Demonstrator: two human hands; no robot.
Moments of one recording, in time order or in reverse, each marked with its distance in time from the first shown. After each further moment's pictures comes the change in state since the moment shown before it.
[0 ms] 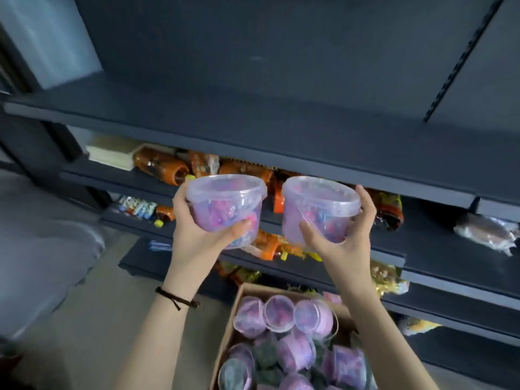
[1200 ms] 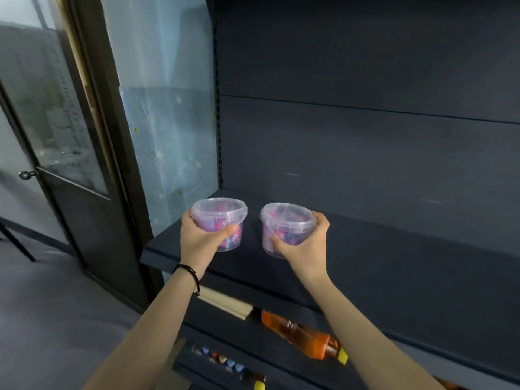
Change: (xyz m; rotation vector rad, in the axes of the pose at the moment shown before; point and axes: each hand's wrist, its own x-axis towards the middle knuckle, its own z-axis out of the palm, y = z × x) left_hand 0.492 -0.060 -0.358 0.080 0.284 -0.021; right_hand 0.275 -0.023 0.563 -0.027 -0.072 -0.045
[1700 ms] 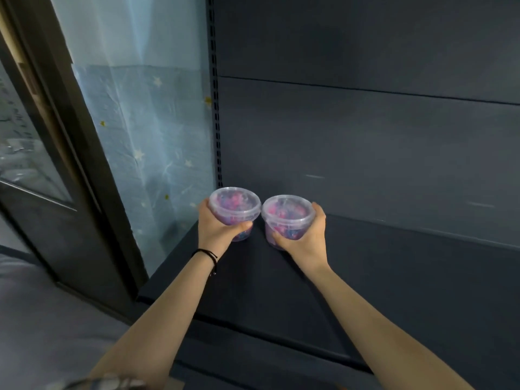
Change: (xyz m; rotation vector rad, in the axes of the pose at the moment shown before) left_hand 0.150 -0.062 0.038 0.045 -0.191 0.057; right_hand 0.085 0.044 0.092 -0.082 0.007 0.104
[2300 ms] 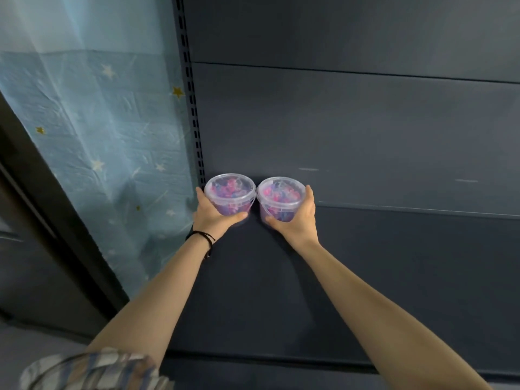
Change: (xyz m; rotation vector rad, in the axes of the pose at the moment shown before) left_hand 0.087 -0.029 0.008 0.309 -0.275 -0.144; right_hand 0.053 0.008 0.043 -0.239 0.122 0.162
